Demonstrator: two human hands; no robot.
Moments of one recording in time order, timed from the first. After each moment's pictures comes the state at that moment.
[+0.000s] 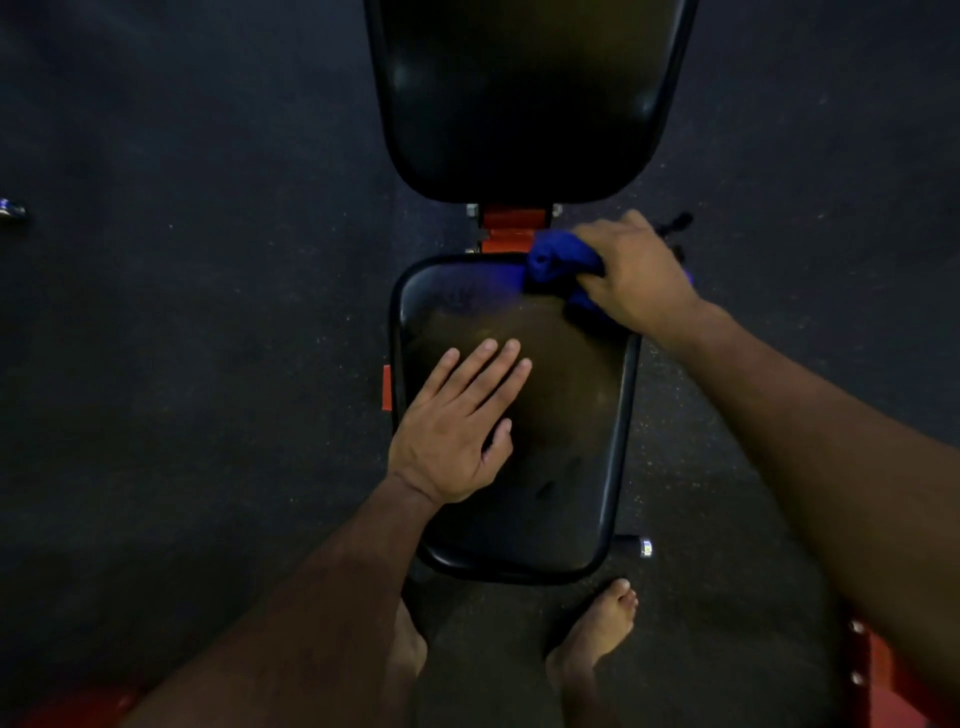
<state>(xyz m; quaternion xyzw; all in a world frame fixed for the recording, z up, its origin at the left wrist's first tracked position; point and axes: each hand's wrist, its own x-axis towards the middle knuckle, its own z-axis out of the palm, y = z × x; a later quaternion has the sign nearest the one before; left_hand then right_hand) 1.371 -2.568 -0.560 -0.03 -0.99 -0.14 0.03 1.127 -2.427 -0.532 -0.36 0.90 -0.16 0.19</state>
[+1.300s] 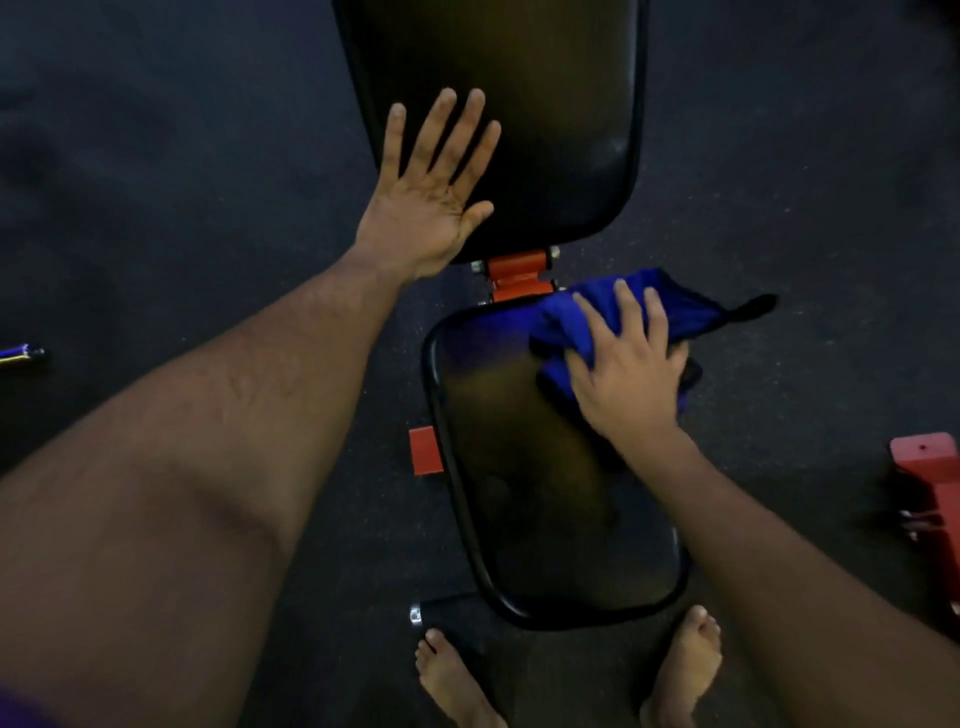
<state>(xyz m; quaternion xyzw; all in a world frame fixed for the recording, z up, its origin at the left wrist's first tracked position) 1.139 -2.719 -0.522 -0.14 -0.98 0.11 0.08 1.242 -2.445 -0.535 -0.09 0.98 -0.12 0.11</state>
